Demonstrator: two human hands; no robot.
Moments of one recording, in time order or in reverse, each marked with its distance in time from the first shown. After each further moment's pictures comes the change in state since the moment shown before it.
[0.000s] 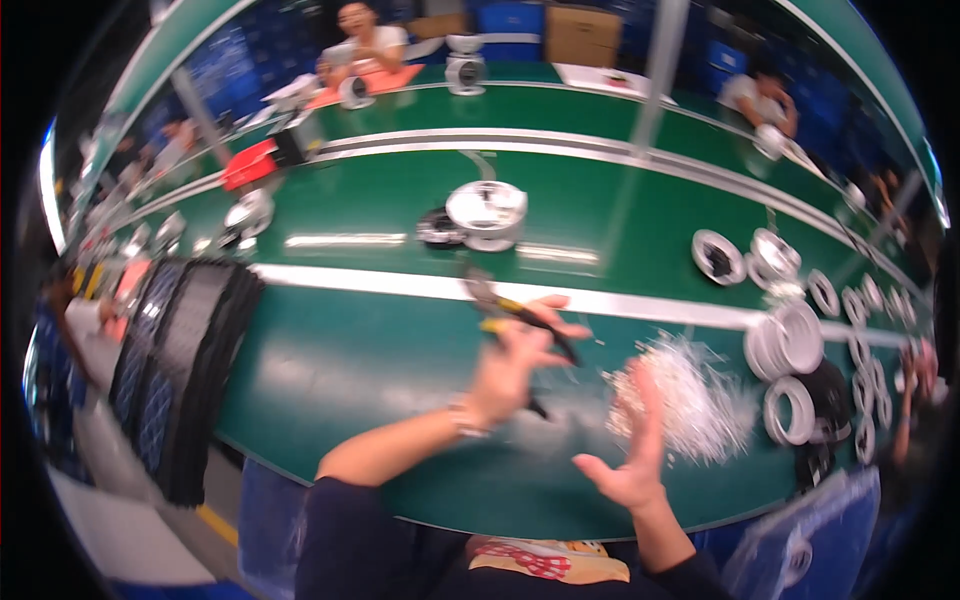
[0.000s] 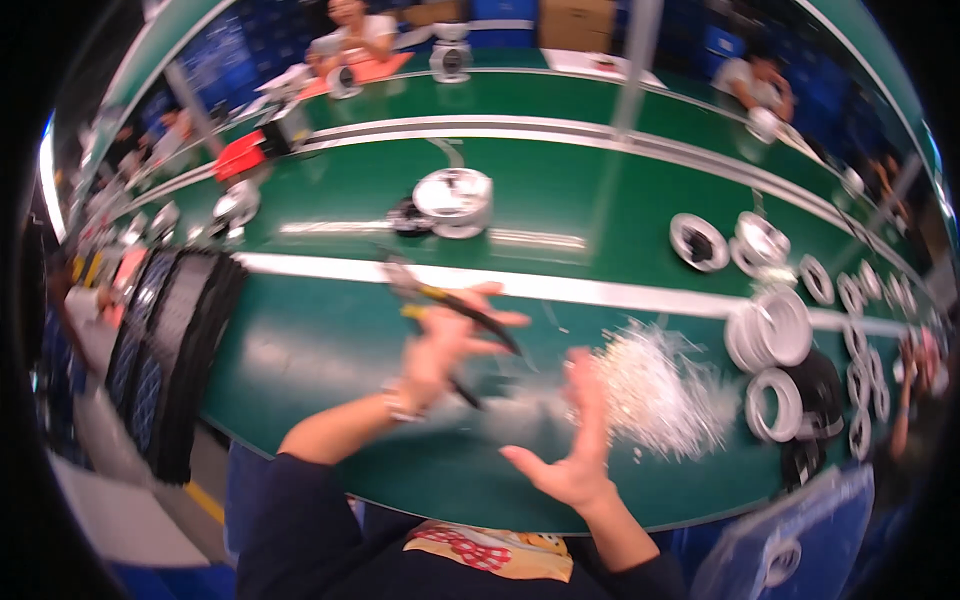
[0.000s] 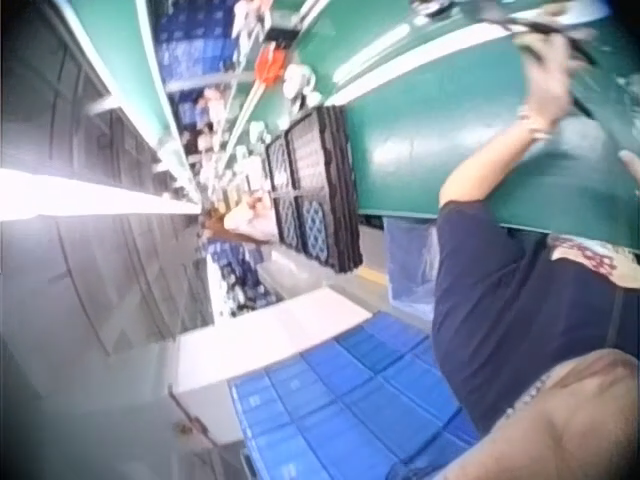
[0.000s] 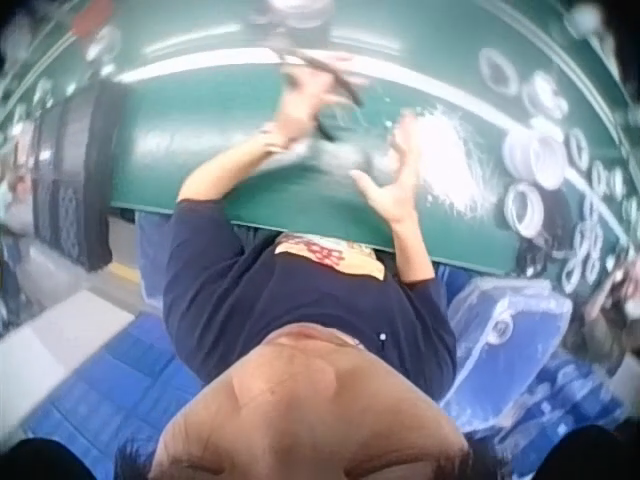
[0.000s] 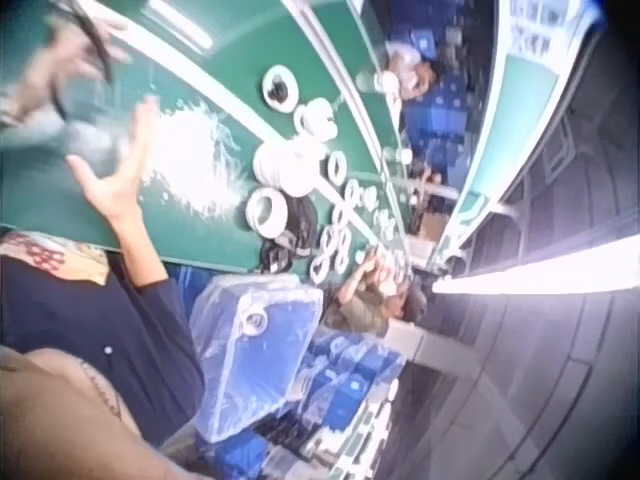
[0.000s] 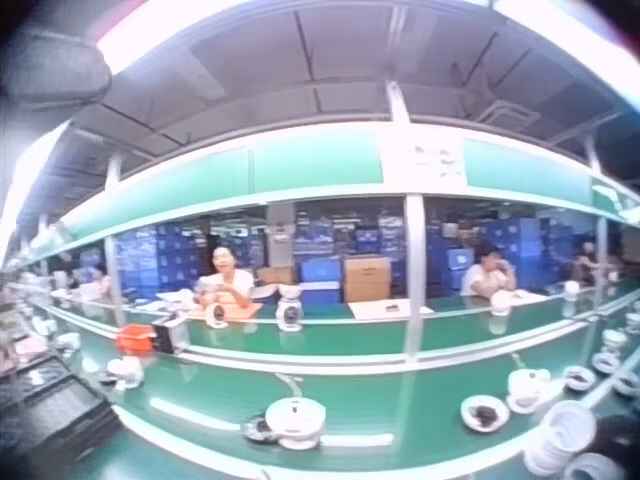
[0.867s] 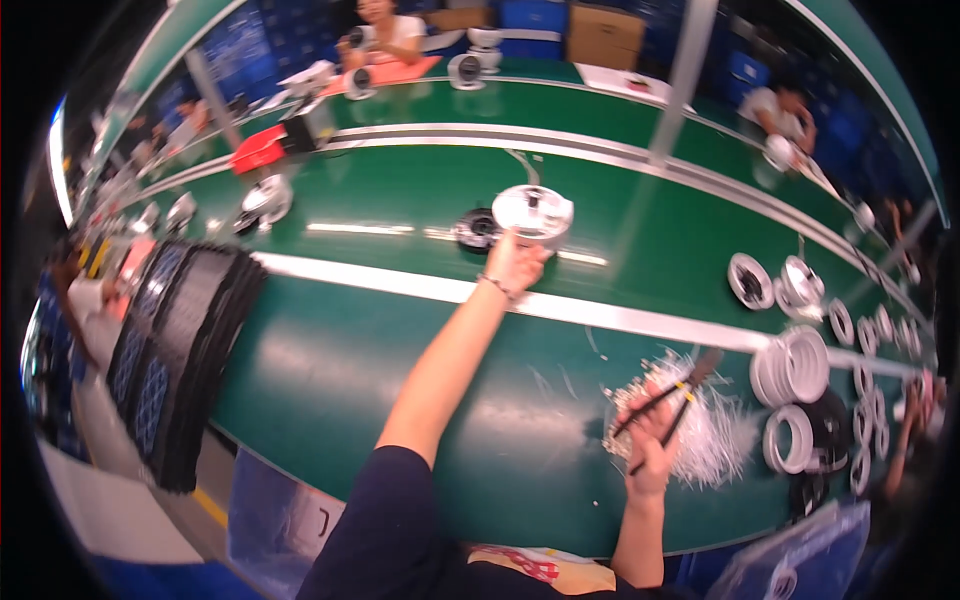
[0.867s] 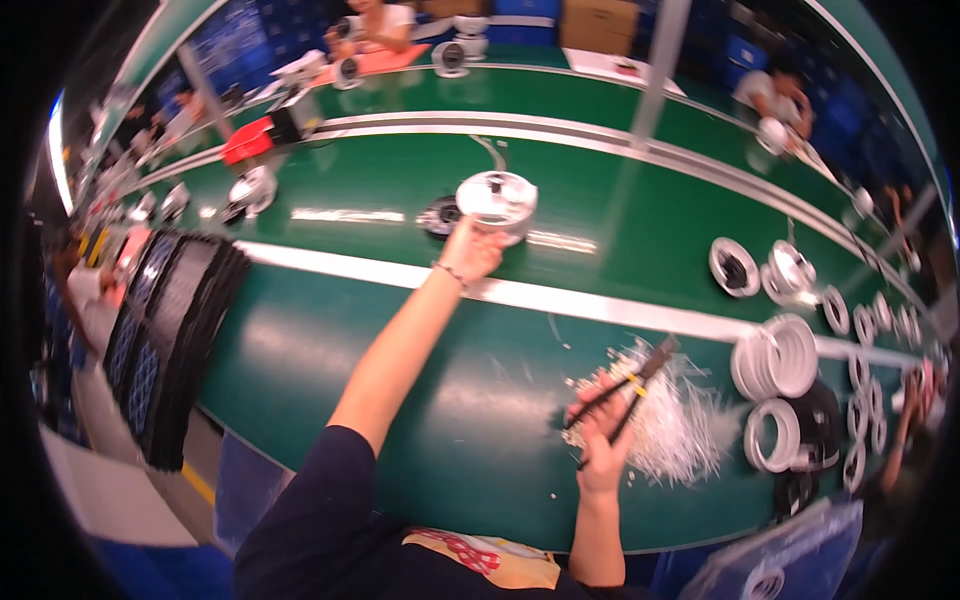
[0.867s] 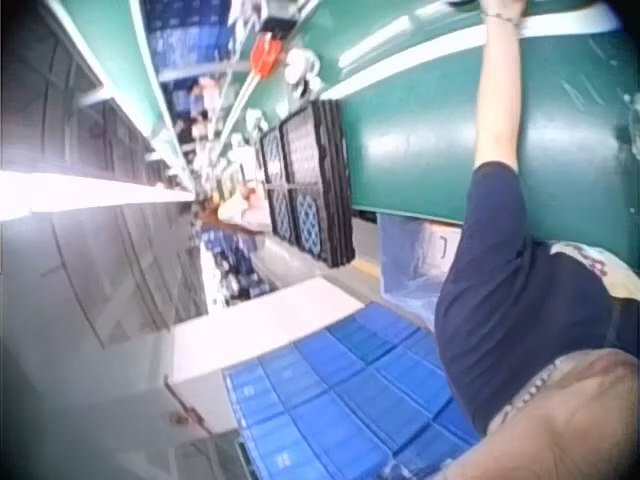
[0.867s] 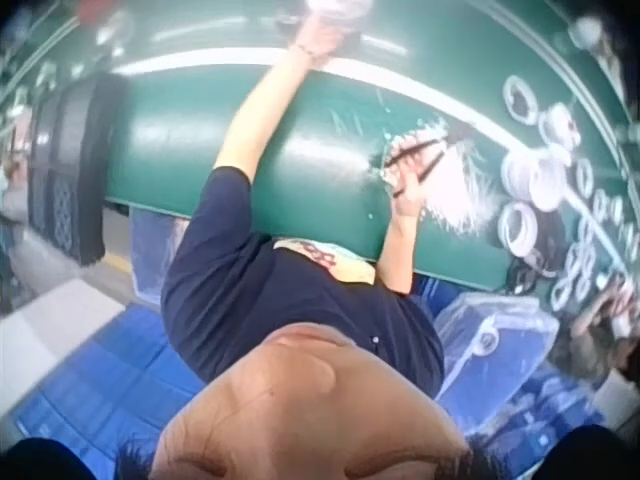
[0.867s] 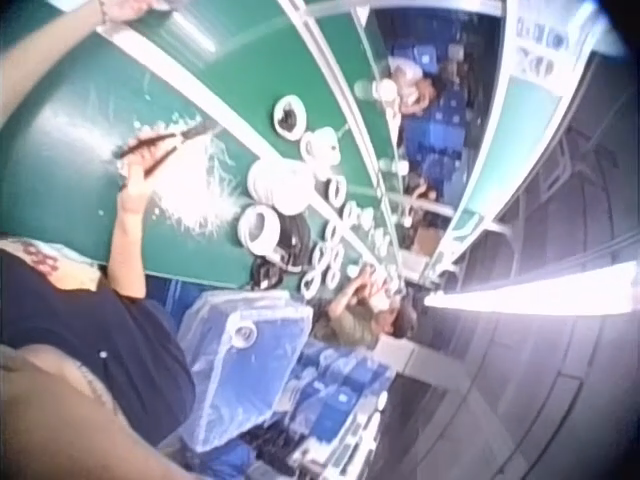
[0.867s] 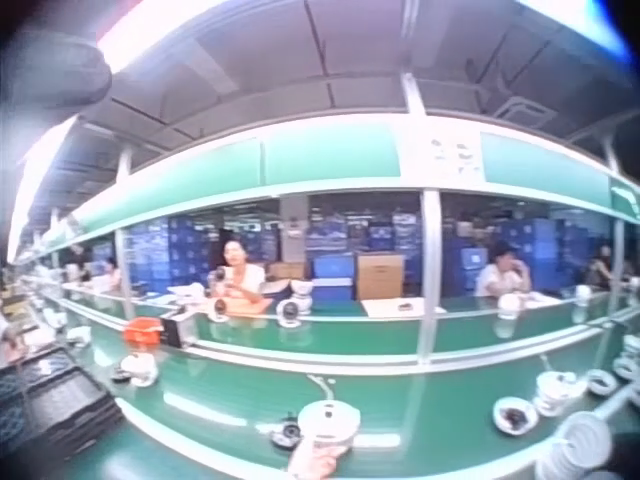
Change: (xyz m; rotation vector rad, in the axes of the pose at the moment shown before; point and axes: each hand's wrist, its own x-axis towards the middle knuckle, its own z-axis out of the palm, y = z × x) left_hand 0.150 -0.131 -0.167 -0.647 0.437 -0.530; right_hand 0.013 0.051 0.009 0.680 0.282 0.259
